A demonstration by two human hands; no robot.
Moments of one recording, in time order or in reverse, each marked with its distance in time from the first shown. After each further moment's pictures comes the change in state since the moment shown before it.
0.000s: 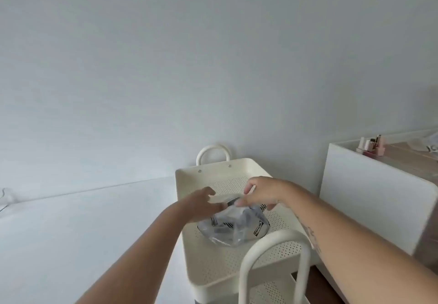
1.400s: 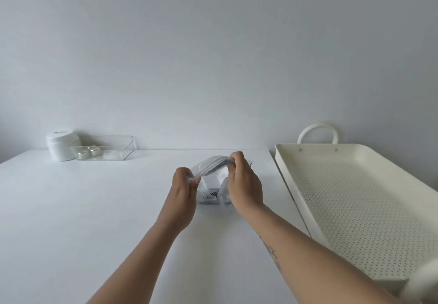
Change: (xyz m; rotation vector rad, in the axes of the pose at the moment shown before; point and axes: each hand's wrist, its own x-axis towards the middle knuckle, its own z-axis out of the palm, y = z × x) left_hand -0.131 -0.256 -0.082 -0.223 0.758 0.091; right_hand 0.057 -0.238 0.255 0.198 0.642 -0.562
